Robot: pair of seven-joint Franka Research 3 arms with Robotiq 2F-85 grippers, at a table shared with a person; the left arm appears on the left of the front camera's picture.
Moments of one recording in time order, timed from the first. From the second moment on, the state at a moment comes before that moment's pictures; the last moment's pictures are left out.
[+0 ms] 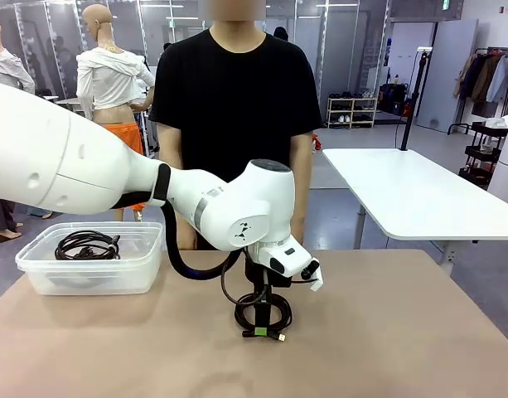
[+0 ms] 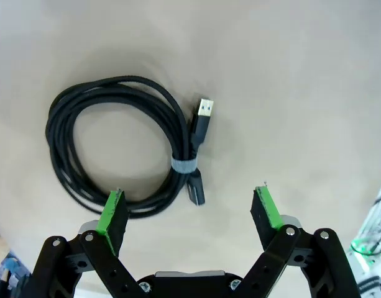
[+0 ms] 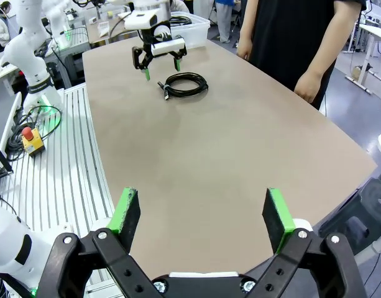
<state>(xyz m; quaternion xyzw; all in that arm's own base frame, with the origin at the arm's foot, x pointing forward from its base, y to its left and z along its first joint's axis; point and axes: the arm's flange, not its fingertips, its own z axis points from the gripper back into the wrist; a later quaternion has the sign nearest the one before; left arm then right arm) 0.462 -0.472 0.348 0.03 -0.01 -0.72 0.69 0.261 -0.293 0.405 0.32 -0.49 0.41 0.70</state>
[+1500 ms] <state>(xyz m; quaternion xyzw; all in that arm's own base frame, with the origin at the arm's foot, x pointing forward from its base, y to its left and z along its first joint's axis) 0.485 -0.471 0.310 0.00 0.01 -0.72 0.69 0.261 -0.293 0.405 0.32 -0.49 0.41 0.70</state>
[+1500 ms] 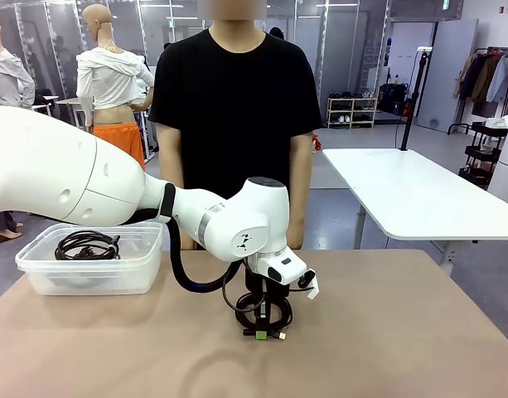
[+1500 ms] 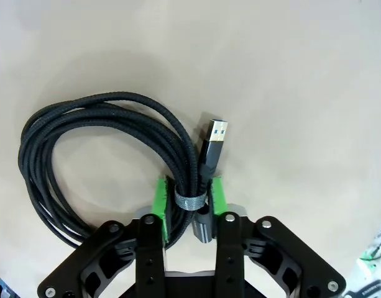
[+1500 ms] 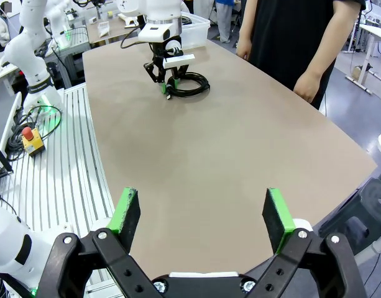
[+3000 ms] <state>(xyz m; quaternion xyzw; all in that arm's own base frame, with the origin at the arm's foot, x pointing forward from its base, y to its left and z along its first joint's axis) 0.472 -0.441 0.479 0.01 -0.06 -0.73 0.68 0.261 -0.293 0.405 0.32 -0.49 0.41 0.70</state>
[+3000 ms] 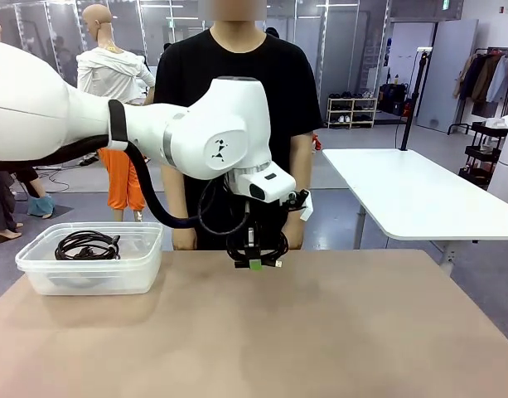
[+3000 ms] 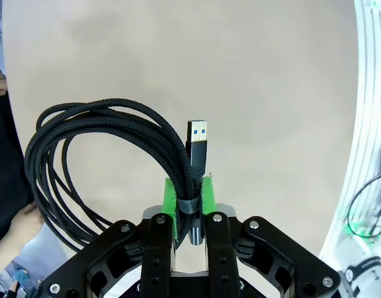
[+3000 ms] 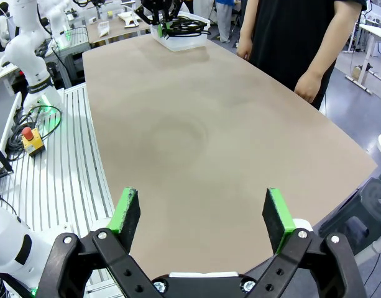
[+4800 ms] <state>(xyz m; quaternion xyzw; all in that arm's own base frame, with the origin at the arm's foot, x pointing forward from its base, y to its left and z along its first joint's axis) 0.617 -0.024 0.419 -0.04 -0.08 -0.58 0.81 0.261 -0.292 0.405 0.32 -0.49 0.41 0.70</state>
